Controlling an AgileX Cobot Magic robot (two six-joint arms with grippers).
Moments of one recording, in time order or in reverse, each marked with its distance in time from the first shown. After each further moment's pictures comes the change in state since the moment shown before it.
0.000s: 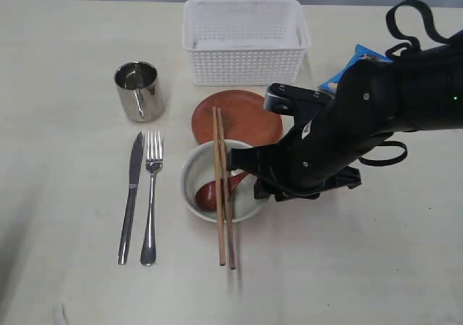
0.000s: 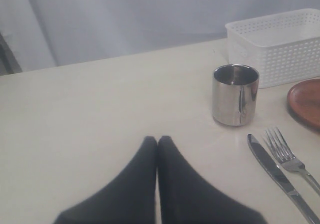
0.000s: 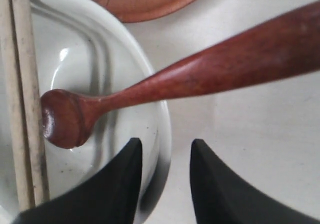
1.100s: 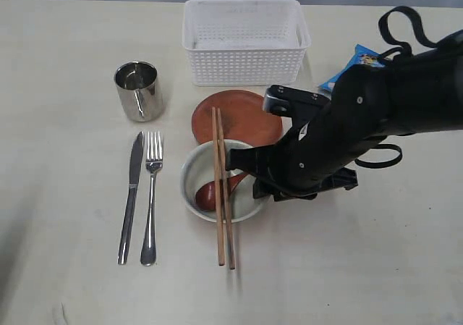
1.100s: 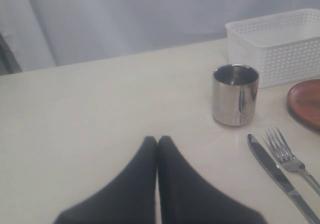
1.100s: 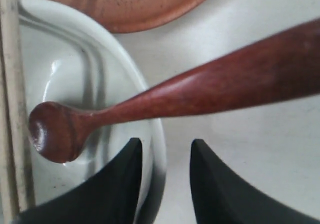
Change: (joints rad) left arm 0.000 0.000 0.000 0.000 0.000 0.000; right arm 0.000 0.035 0.000 0.014 -0.035 -0.002
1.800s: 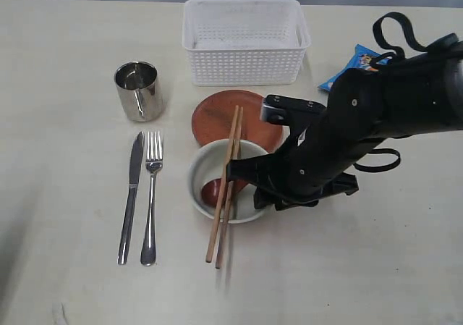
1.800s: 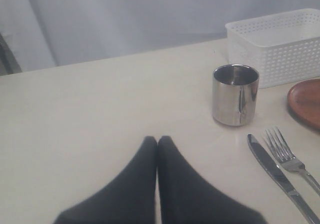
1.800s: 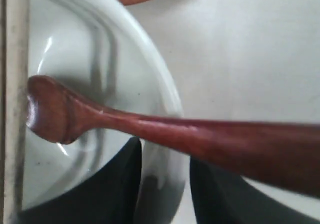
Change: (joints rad) left arm 0.000 0.000 0.000 0.000 0.000 0.000; right arm 0.000 0.020 0.000 0.014 0.034 -0.051
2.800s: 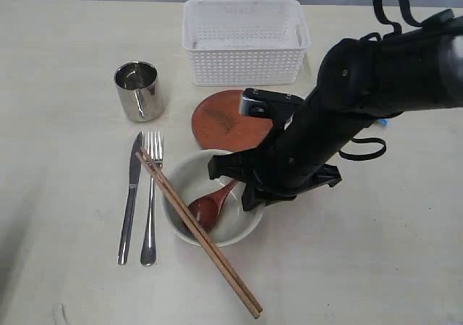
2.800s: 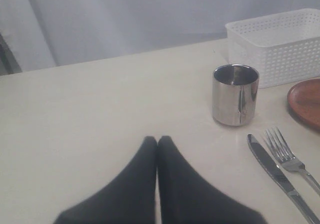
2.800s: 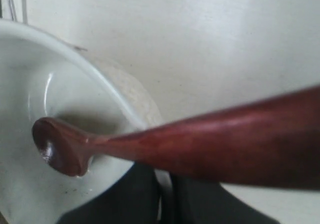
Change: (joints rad) left arm 0.000 0.000 0.000 0.000 0.000 0.000; right arm 0.000 0.007 -0.095 0.117 0.176 -0.176
